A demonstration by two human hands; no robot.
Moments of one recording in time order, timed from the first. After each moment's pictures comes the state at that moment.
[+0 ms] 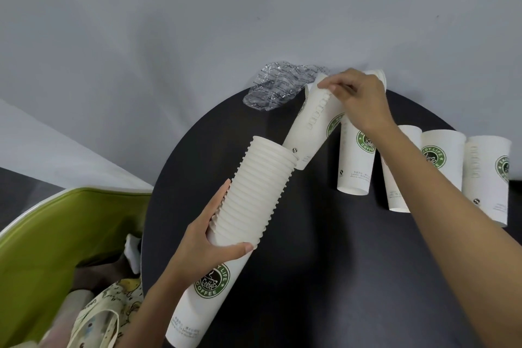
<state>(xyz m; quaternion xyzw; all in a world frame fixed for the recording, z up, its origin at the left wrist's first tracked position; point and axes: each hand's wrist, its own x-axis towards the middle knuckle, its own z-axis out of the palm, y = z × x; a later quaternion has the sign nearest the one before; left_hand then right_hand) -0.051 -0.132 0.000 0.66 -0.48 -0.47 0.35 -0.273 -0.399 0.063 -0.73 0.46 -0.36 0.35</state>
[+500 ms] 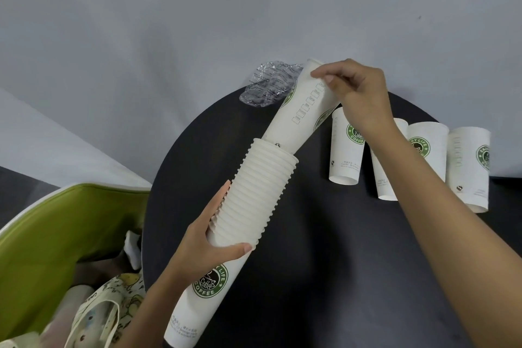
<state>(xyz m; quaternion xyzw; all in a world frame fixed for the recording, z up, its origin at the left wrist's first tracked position) -0.066 -0.109 0.009 0.66 -0.50 -0.45 0.33 -0.278 -0.349 0.101 -0.69 0.41 -0.44 0.41</state>
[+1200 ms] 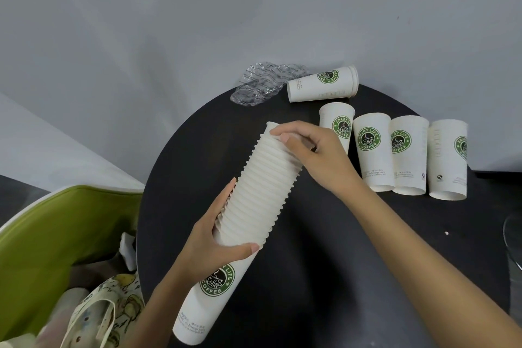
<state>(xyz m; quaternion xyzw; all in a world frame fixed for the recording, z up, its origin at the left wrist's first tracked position) -0.093 -0.104 0.020 0.65 -0.53 -0.45 0.33 -0.280 -0.258 0.082 -0.73 0.39 -0.34 0.46</state>
